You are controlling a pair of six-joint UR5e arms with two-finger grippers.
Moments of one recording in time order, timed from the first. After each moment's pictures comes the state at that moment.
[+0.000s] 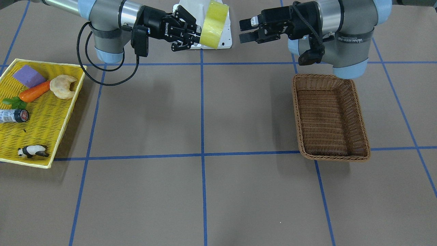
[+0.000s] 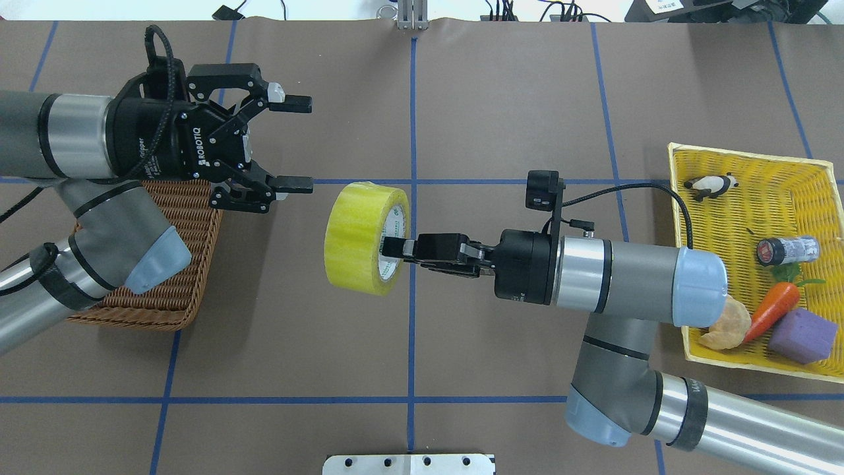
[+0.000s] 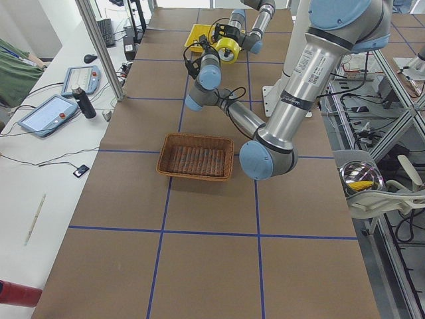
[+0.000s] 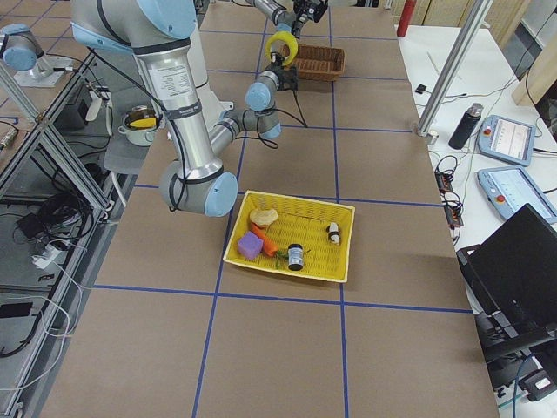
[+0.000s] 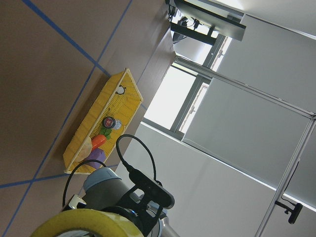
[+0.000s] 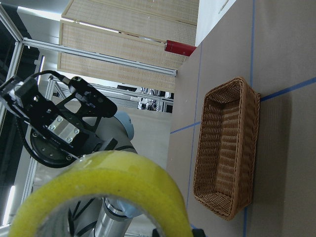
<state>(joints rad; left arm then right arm) -0.80 -2.06 -1.65 -3.33 -2.13 -2.54 0.42 -1.14 1.70 0.02 1.71 1.66</state>
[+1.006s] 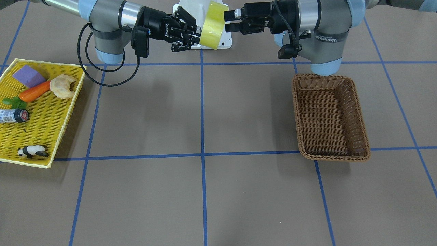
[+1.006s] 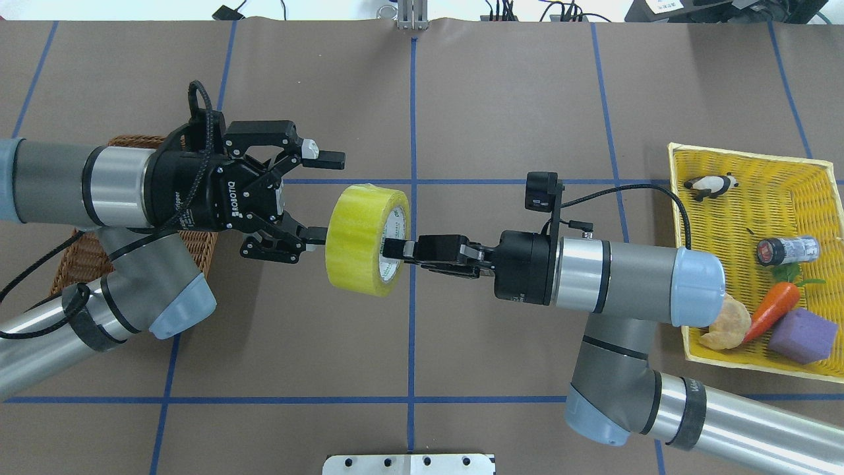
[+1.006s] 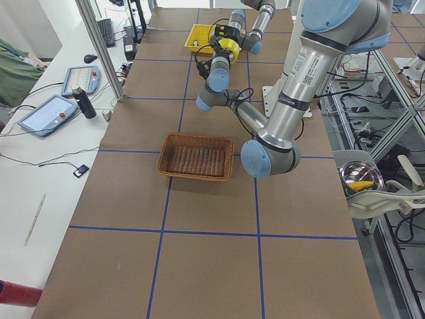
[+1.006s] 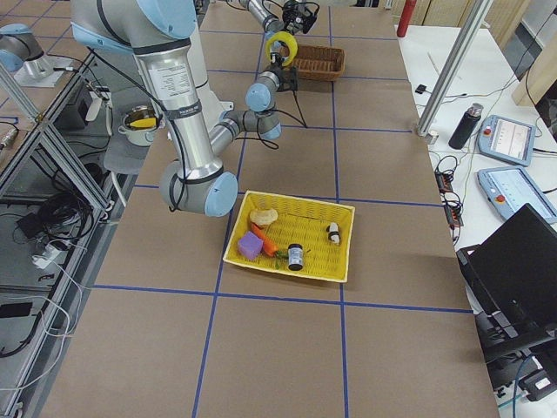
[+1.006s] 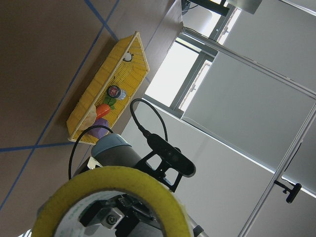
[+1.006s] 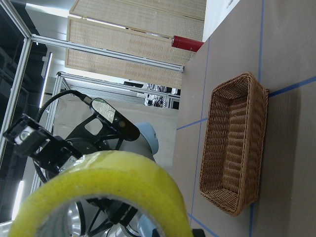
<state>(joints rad) -0.68 -2.06 -1.66 -3.36 -2.08 -2.54 0.42 -1.14 1.69 0.02 1.71 1.66</state>
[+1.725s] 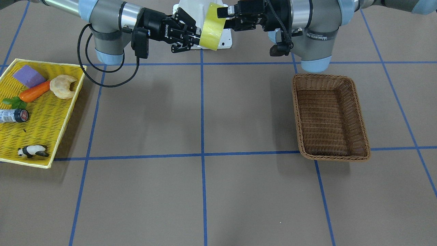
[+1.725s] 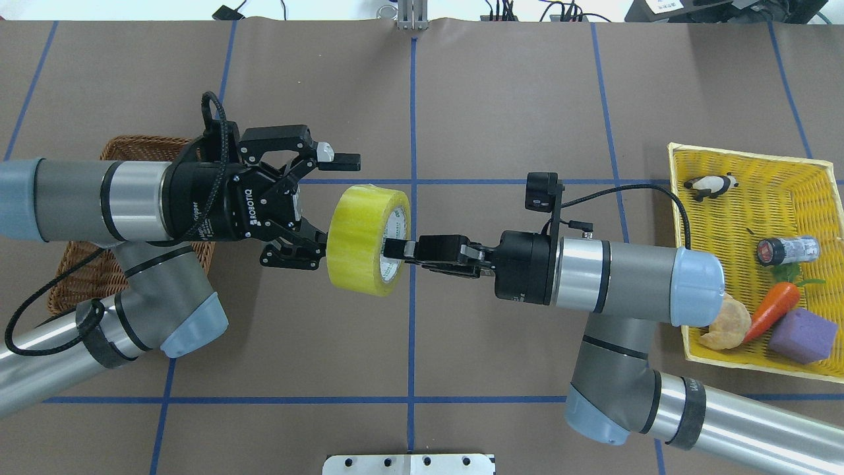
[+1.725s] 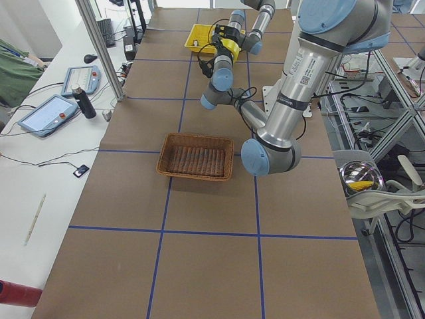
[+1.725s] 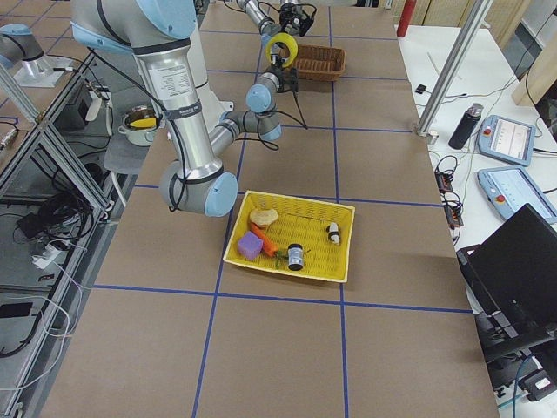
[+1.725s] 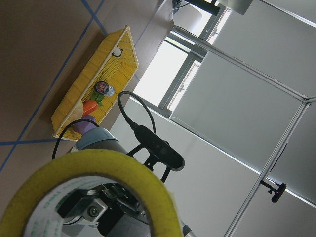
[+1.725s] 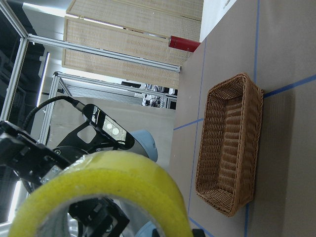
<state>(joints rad) -0.64 -2.07 -1.67 -3.36 -2.00 -2.54 0.42 -1.14 1.69 0.03 1.71 1.66</state>
